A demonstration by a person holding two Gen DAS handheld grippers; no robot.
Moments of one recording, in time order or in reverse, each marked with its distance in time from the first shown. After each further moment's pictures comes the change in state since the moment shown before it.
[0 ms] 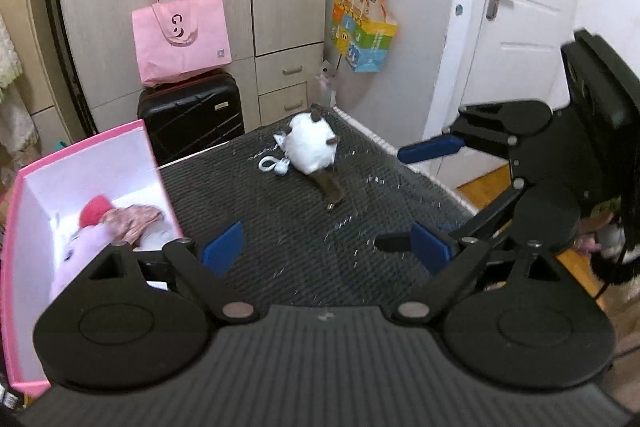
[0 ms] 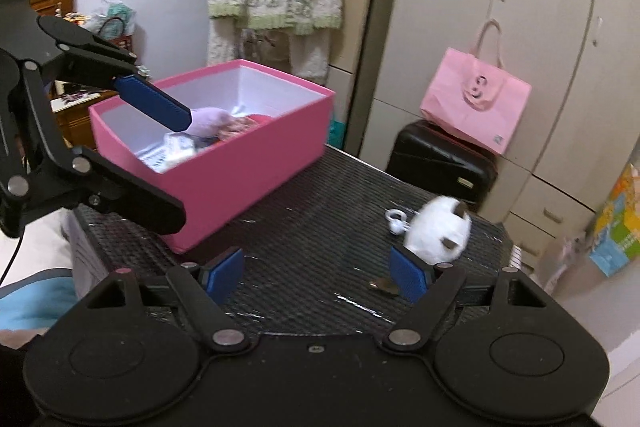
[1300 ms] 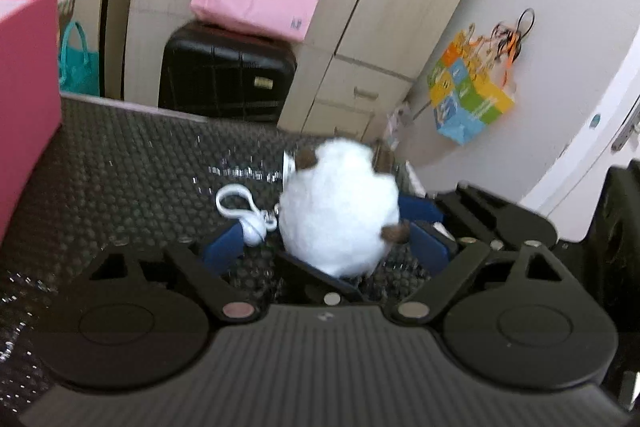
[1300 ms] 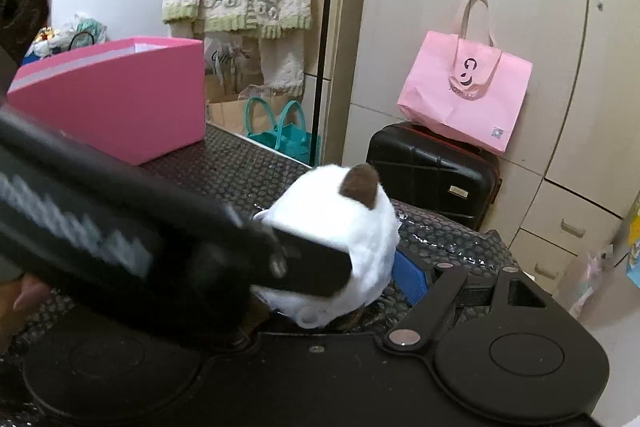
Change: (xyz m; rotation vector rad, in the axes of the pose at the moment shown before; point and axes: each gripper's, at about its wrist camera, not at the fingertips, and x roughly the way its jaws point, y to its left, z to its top) left arm 0.250 0.027 0.019 -0.521 -0.091 0.107; right arm 0.173 -0.139 -0.037 0.006 -0.102 0.053
